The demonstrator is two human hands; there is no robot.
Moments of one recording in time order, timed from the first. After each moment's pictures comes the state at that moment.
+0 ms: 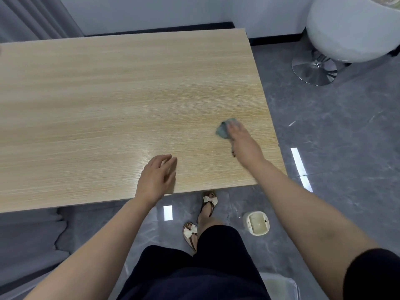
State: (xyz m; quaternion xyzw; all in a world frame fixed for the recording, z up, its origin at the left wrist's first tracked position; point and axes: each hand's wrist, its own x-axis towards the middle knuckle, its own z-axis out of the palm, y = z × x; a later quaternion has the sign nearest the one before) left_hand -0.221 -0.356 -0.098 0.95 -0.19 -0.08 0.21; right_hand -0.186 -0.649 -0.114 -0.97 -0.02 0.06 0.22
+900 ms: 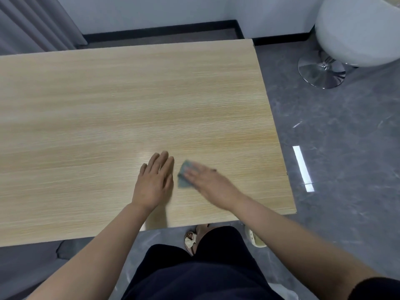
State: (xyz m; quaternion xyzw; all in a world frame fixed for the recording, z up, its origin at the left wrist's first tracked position) left_hand -0.150 -0.358 -0.096 0.97 -0.19 -0.12 0.11; right_hand -0.184 -0.573 -0.107 -0.93 -0.26 0.11 0.22
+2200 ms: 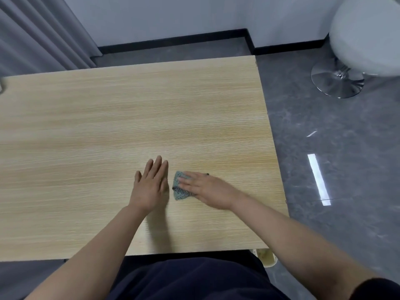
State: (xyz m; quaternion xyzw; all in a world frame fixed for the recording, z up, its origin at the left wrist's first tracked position) left_hand -0.107 -0.382 -0.093 0.97 -0.09 -0.20 0.07; right_hand -0.118 -0.605 -0.099 -0.88 -0.40 0.16 0.21
